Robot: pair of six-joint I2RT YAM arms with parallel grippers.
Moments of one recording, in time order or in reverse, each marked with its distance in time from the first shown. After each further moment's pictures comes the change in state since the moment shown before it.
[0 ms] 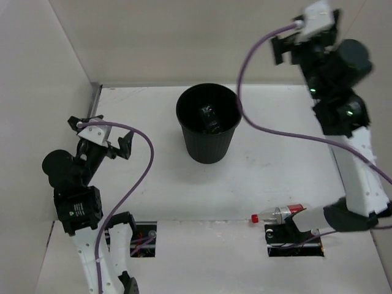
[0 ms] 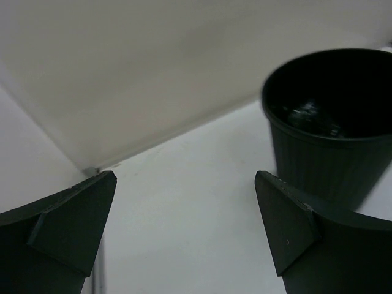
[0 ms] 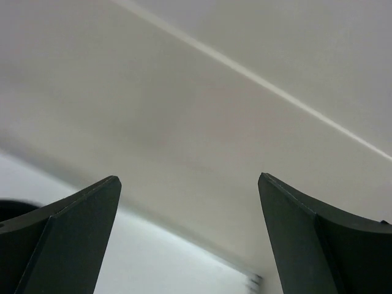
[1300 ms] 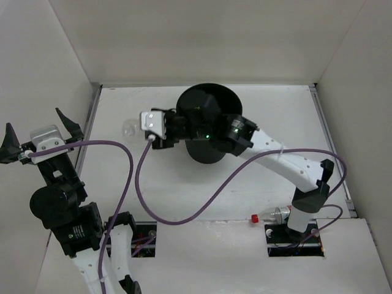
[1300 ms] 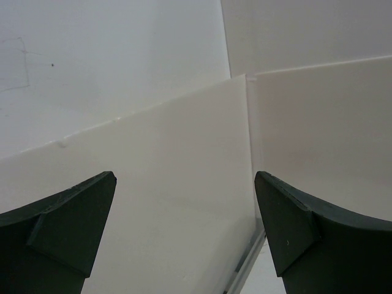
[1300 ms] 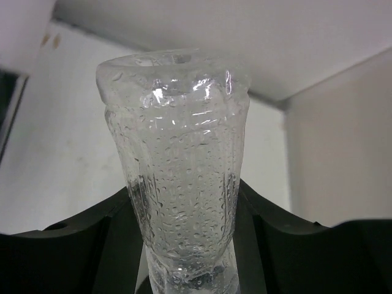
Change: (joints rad) left arm -0.008 -0.056 0.106 0.267 -0.776 0.082; right arm 0.622 0.331 -0.024 -0.206 -0.447 -0.171
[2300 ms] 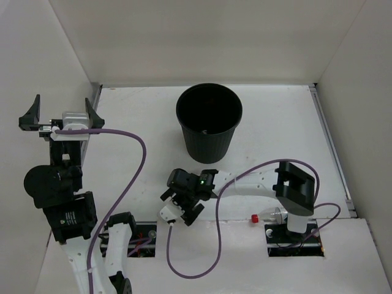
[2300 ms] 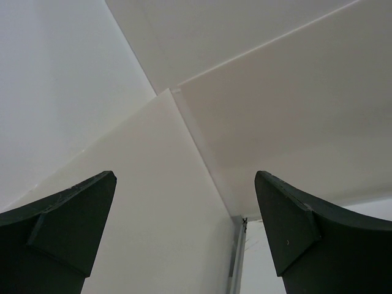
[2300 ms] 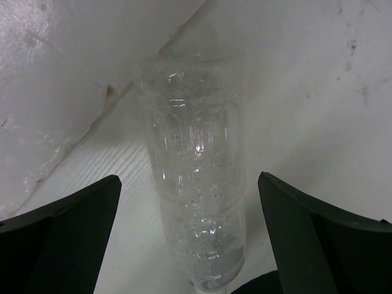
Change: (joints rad) left arm -0.086 0.104 0.063 -0.038 0.281 0.145; right arm 0.151 0.034 -0.744 0.032 0.001 -0.409
